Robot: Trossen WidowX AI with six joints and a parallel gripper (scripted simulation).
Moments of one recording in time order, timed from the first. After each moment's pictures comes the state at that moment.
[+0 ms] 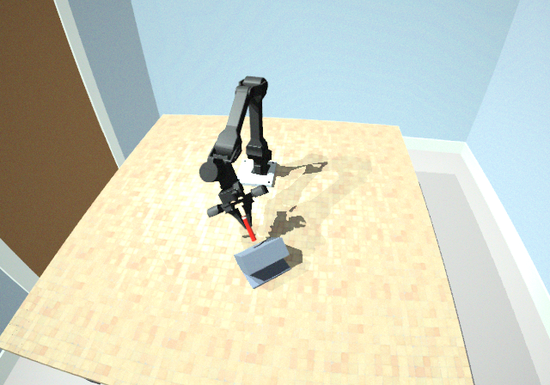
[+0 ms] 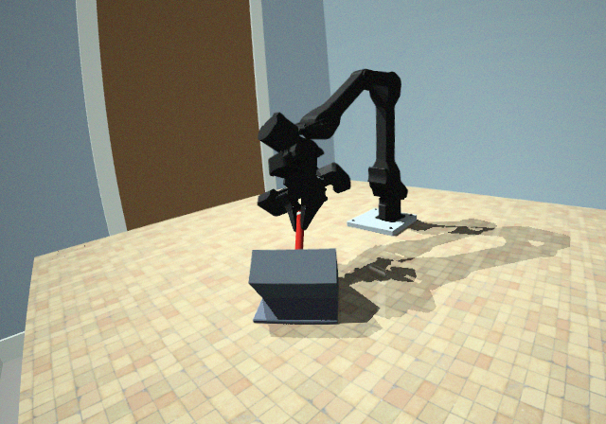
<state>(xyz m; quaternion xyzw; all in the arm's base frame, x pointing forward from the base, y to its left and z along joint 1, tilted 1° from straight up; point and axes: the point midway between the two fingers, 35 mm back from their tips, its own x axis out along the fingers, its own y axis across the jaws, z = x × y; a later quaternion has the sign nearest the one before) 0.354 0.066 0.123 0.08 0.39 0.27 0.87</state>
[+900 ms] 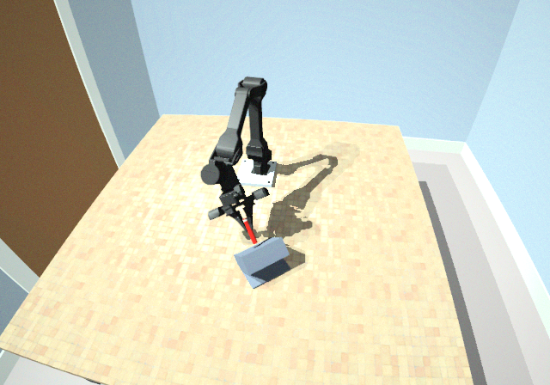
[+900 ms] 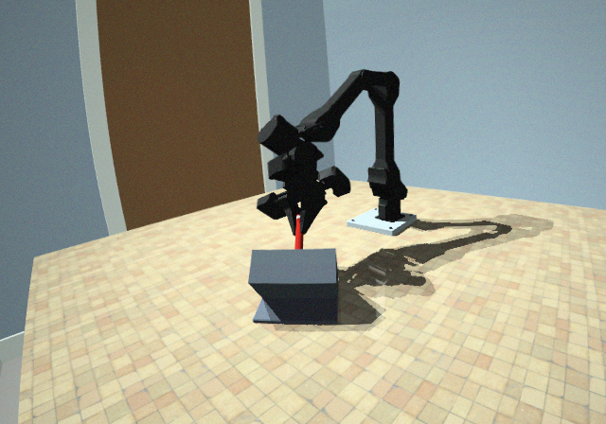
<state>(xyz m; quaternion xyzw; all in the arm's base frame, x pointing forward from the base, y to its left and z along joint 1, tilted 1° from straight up) 0.358 0.070 0.117 0.08 0.39 0.27 0.87</state>
